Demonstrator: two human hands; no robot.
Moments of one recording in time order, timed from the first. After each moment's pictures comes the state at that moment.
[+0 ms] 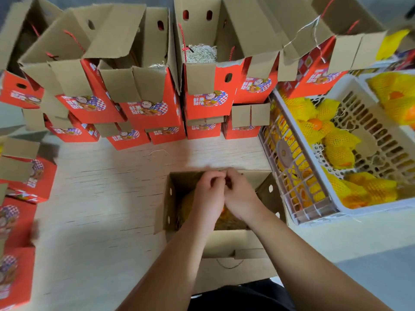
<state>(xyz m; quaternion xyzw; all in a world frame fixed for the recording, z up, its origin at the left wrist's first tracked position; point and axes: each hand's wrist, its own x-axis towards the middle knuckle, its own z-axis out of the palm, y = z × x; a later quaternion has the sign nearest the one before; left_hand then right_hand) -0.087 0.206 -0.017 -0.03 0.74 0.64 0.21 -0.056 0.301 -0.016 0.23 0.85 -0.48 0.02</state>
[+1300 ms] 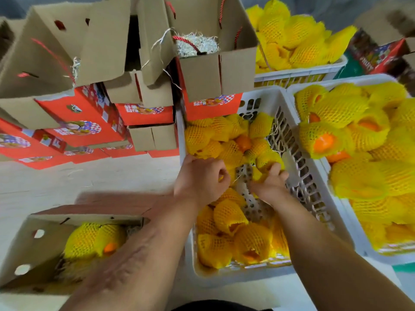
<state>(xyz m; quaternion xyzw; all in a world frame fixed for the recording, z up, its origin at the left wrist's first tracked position) -0.107 0.538 -0.007 0.35 0.92 0.15 0.04 -0.033 0.734 -0.091 0.43 0.81 -0.39 0.11</state>
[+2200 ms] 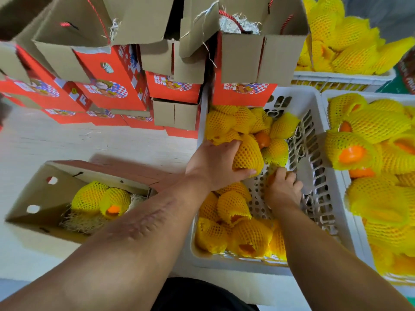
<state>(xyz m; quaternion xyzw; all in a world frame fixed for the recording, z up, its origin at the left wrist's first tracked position) -0.105 0.537 -0.003 0.32 0.94 0.13 0.04 -0.028 0.731 -0.101 0.37 0.90 -0.16 0.15</state>
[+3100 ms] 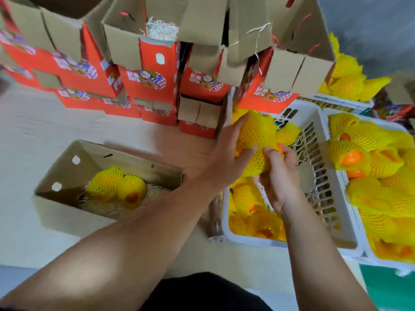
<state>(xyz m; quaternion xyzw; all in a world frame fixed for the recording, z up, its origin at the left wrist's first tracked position) -0.081 0.490 -0.003 0.21 0.74 0.64 0.02 -0.012 0.620 0.023 0.30 0.66 -0.68 -0.09</state>
